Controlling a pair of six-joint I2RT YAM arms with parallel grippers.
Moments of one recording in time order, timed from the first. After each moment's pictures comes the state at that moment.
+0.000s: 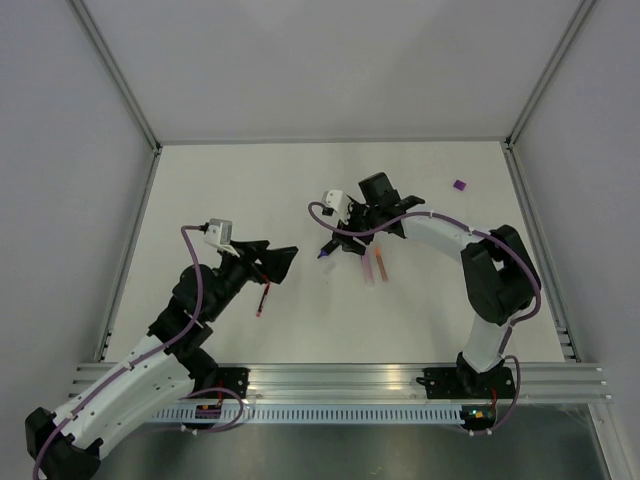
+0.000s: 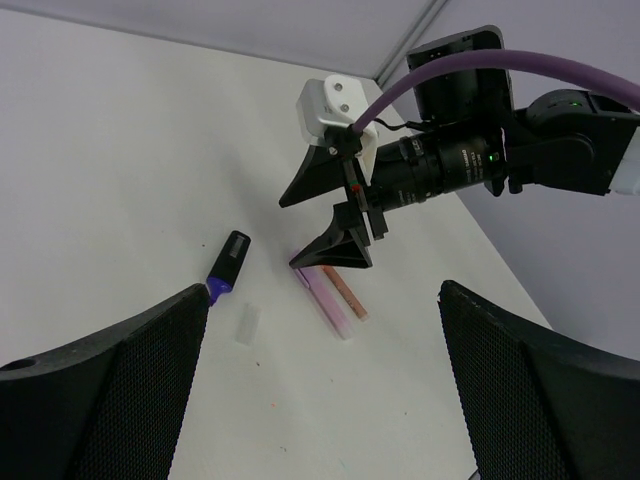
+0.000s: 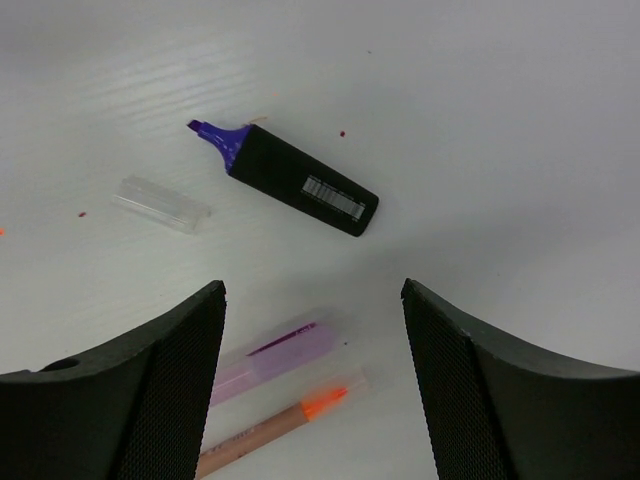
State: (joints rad) left arm -0.68 0.57 0.44 0.15 -0.10 -0.53; right arm 0.54 1.80 1.25 -0.35 -0.39 -0.66
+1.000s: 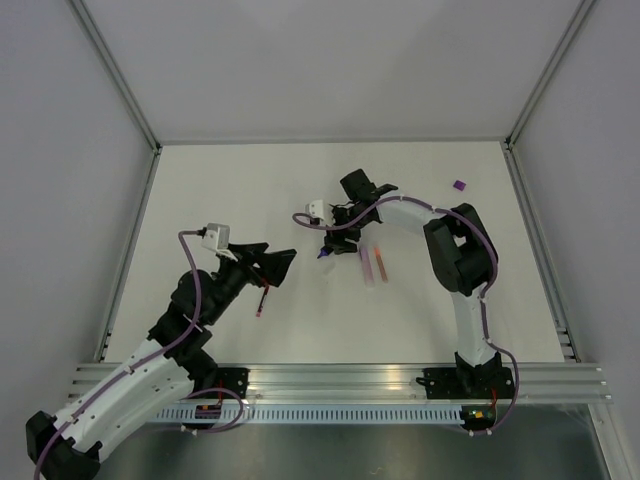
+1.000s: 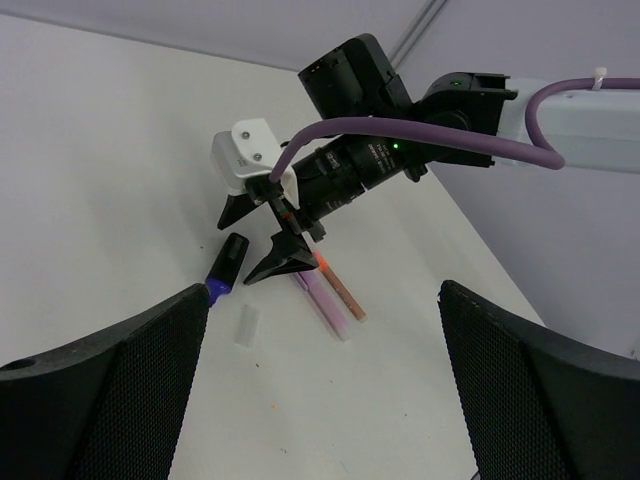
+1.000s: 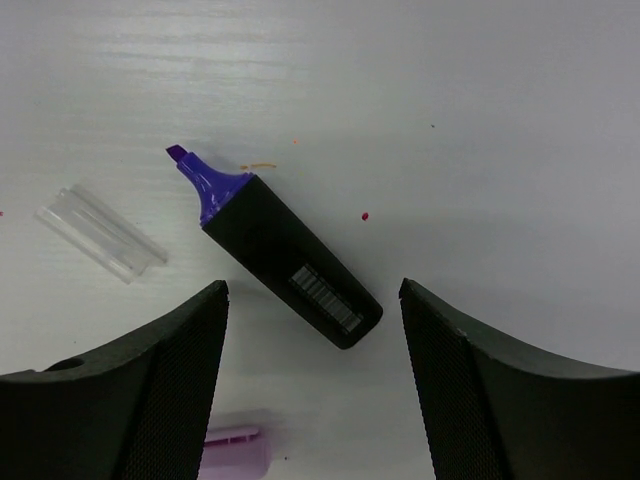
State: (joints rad) left arm -0.68 0.54 0.40 0.17 -0.10 -0.53; right arm 0.53 2.11 1.52 -0.53 -0.52 -0.98
